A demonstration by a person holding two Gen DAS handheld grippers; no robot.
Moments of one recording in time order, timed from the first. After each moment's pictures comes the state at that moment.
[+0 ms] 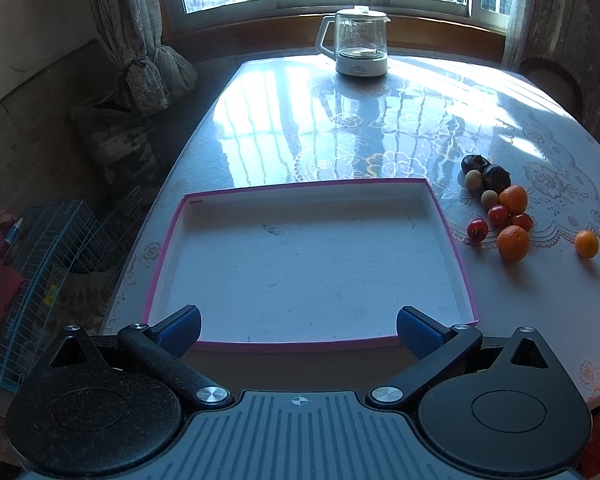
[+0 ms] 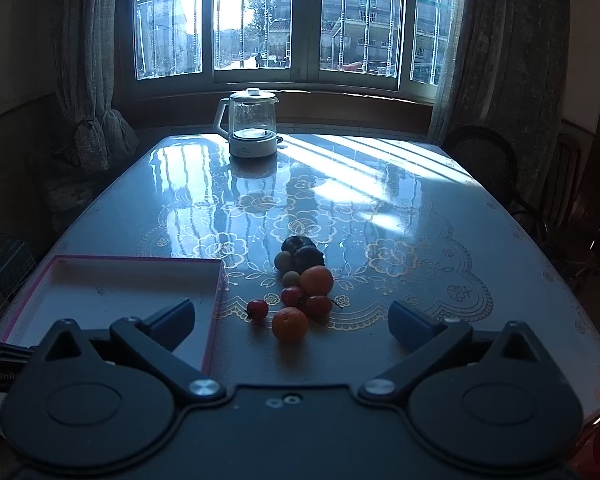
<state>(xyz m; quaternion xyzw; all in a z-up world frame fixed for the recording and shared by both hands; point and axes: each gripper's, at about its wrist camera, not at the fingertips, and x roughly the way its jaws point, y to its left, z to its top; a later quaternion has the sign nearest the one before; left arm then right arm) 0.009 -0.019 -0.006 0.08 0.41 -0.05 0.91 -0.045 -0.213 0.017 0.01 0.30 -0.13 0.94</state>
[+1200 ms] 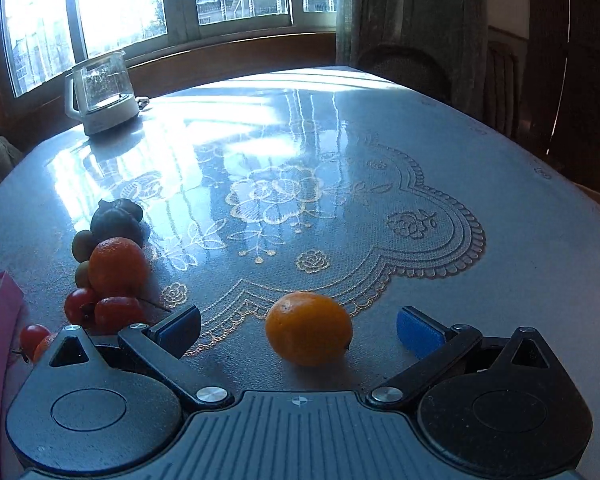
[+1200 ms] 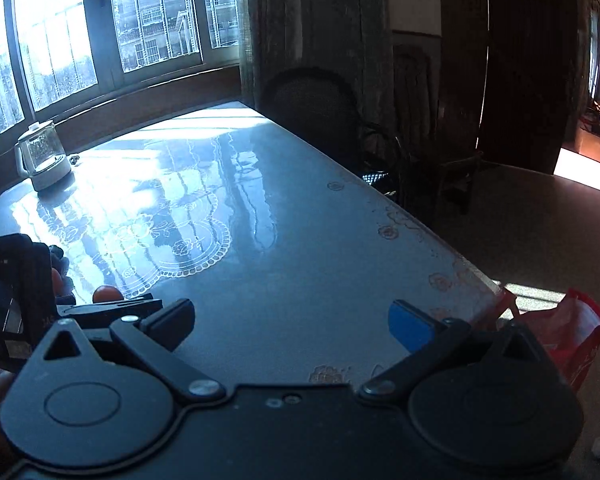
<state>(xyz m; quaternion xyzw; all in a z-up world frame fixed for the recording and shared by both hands) 0.021 -0.361 -0.101 0.12 0.33 -0.22 0.91 -0.155 -0.445 -0.034 0.14 0.30 -0.32 0.89</state>
